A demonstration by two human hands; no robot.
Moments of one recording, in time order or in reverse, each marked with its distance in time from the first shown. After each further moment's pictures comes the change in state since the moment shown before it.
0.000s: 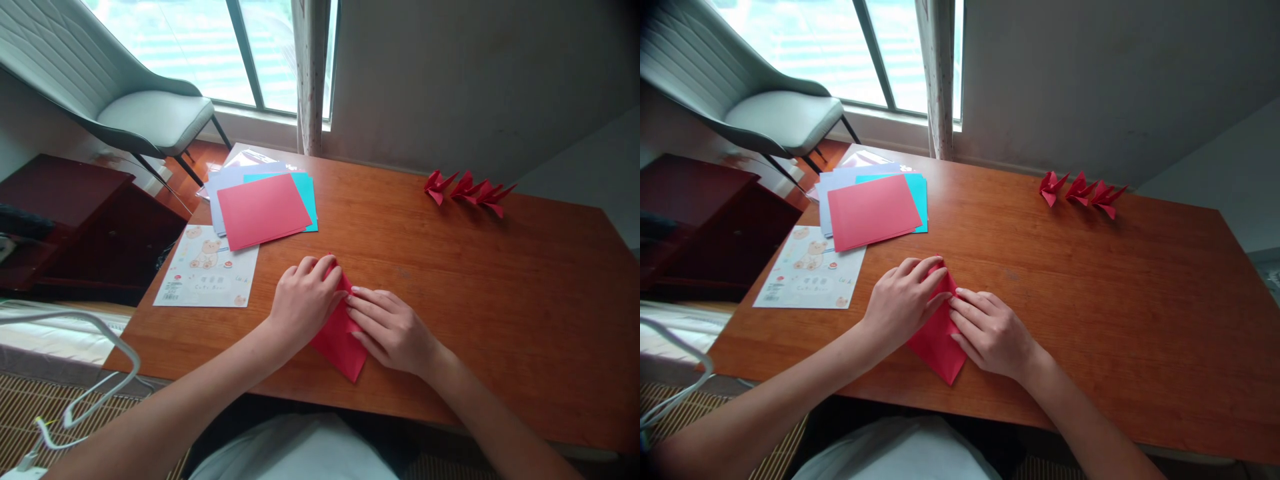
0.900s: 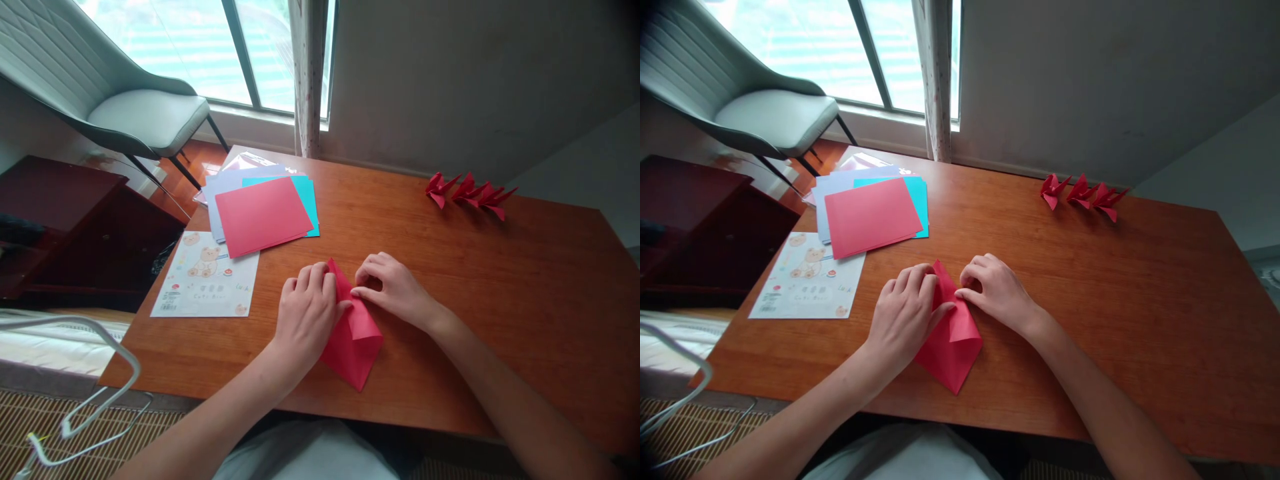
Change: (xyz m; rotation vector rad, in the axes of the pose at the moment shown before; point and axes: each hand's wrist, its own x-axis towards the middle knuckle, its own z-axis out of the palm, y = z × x) left_hand -0.004 0.010 0.003 0.039 -0.017 -0.138; right_hand 0.053 0.053 -0.006 0.215 -0.192 0.434
